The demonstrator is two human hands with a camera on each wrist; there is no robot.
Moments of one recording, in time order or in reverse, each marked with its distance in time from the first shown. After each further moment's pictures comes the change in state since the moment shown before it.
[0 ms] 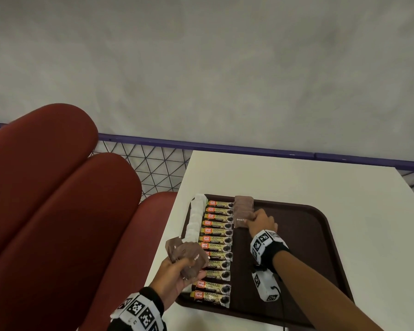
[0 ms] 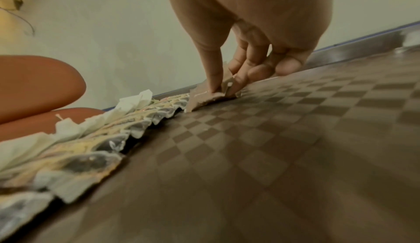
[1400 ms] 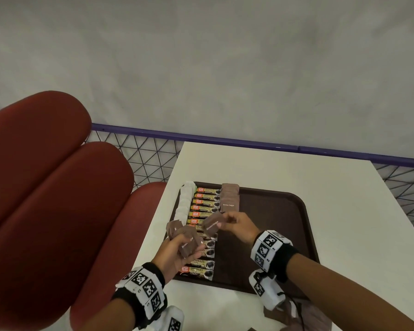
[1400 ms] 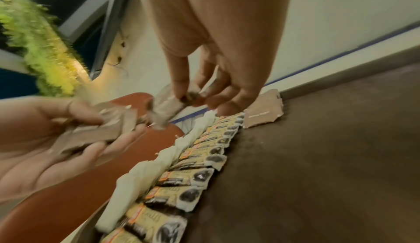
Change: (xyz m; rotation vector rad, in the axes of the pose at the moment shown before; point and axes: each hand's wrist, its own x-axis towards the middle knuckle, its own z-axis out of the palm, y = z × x) left_hand -0.013 -0.010 0.031 0.014 0.010 -0.002; right_hand -0.074 0.009 -0.027 0.483 -0.487 -0.381
